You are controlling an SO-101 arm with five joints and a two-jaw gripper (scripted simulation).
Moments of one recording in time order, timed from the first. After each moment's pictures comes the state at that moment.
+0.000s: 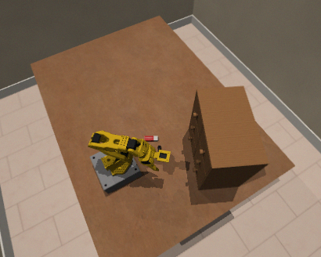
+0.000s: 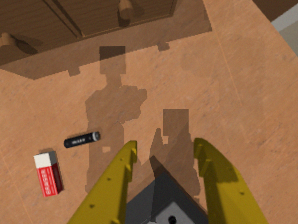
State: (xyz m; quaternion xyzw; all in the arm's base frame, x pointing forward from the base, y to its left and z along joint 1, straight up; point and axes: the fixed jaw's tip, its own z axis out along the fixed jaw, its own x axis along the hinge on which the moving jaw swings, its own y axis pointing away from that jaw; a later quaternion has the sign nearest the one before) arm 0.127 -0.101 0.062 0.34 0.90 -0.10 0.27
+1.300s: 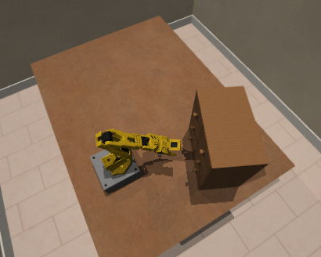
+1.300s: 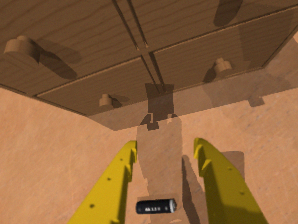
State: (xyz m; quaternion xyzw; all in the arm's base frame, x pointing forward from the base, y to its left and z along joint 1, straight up) arm 0.220 -0.073 0.053 0.32 0.84 0.01 0.44
